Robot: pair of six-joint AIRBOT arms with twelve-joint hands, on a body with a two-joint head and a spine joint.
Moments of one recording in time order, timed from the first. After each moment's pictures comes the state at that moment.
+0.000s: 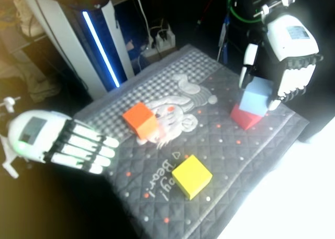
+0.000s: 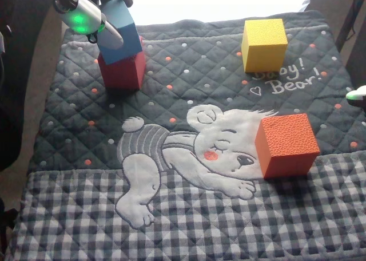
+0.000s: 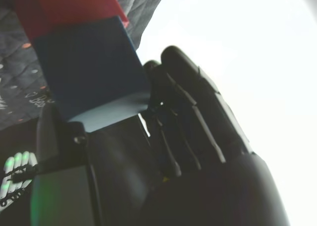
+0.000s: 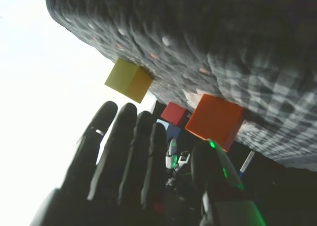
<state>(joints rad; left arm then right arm) 0.29 -1.16 1.50 0.39 -0.11 0.73 -1.15 -0.79 1.04 0.08 1.18 -0.73</state>
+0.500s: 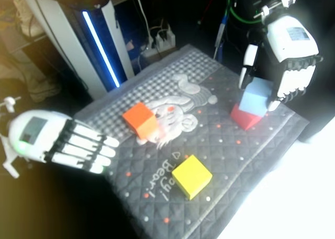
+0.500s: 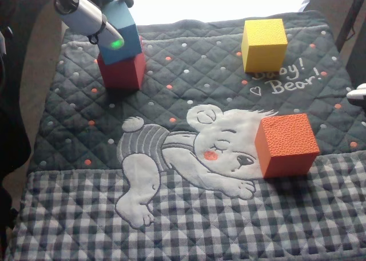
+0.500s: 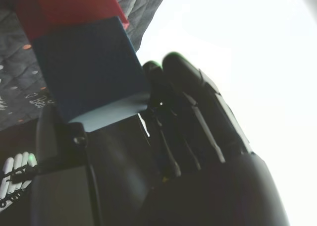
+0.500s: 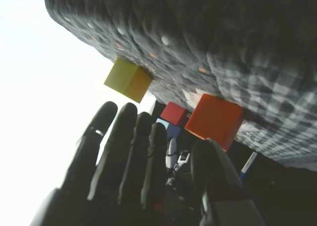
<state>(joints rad) 0.30 -1.16 1.51 0.39 -0.11 0.73 -1.15 -0.79 1.05 0.08 1.18 -0.73</state>
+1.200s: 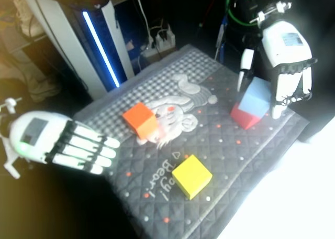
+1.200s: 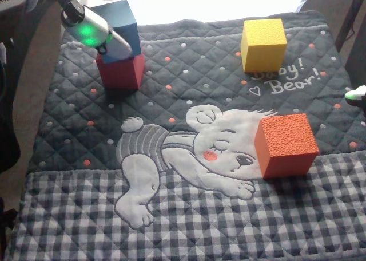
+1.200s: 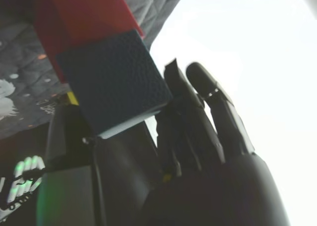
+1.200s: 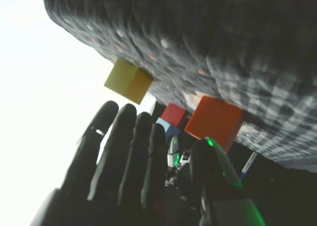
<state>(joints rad) 0.33 -1.15 1.48 0.40 -0.11 0.73 -1.15 -0.80 1.05 0.08 1.18 -0.73</state>
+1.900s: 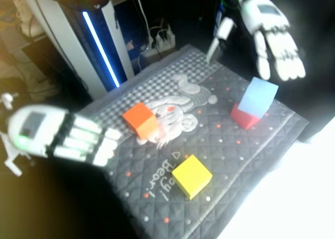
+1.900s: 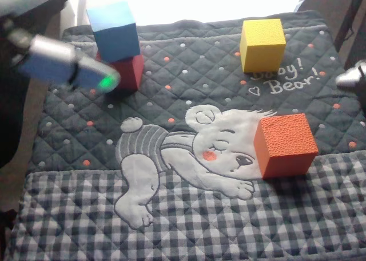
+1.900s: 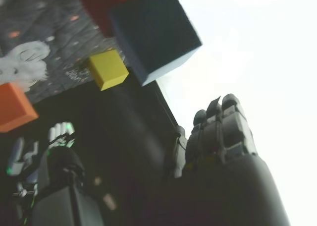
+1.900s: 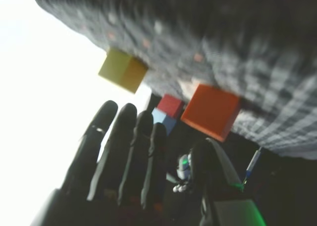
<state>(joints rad) 0.64 -0.75 1.04 0.04 -0.62 0.96 -1.04 -0.76 1.04 -0.04 1.25 -0.69</state>
